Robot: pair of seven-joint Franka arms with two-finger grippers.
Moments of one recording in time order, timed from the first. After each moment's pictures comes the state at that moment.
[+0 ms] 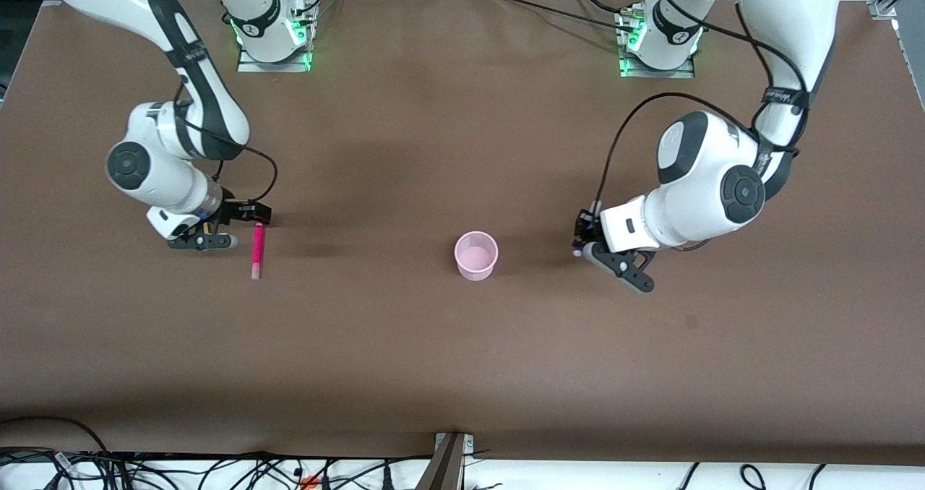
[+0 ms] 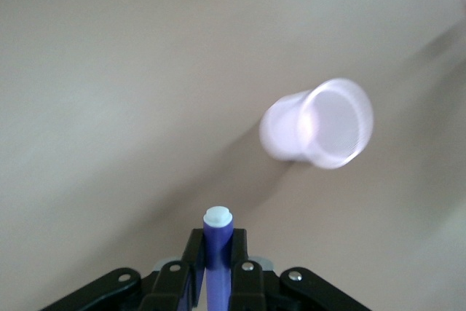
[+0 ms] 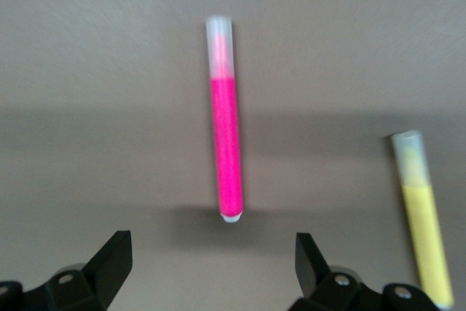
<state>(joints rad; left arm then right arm) -0.03 0.53 -0.38 -1.61 -0.34 2.18 0.36 0.04 0.36 0.04 -2.21 0.04 2.50 0.03</state>
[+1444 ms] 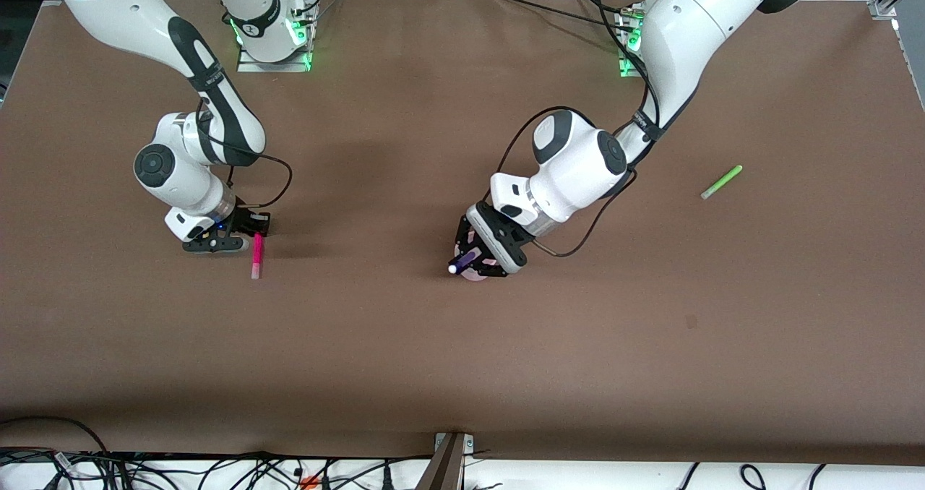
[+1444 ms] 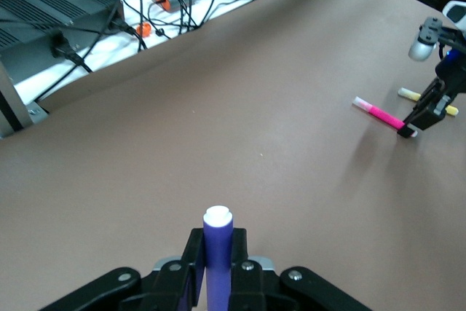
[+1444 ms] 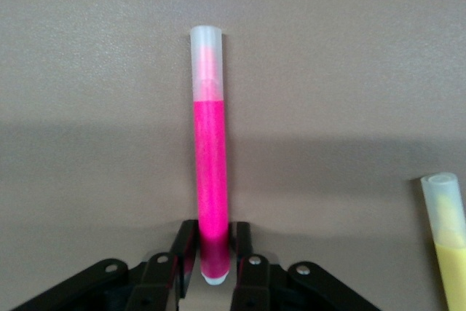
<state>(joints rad) -0.18 0.73 -0.56 -1.65 -0.39 2.96 0.69 0.04 0.43 0.03 -2.23 0.04 2.68 -0.02</state>
